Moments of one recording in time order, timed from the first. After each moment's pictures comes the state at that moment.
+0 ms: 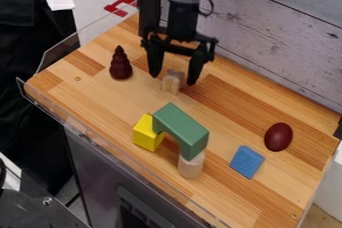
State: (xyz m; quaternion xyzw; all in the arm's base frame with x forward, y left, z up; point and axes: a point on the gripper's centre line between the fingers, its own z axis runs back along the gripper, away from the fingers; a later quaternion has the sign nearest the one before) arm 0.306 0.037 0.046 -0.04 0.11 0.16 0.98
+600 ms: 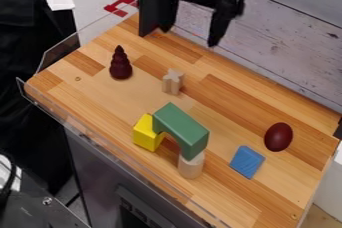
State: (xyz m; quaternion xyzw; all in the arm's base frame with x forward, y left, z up) arm 0.275 -0.011 0.129 0.01 0.06 0.09 0.99
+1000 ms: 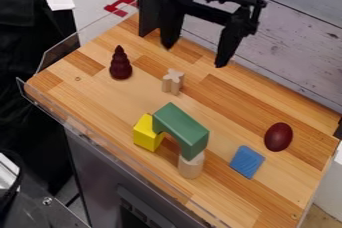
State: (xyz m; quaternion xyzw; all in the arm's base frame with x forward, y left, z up) arm 0.241 -0.030 0.145 -0.01 0.05 0.09 0.99
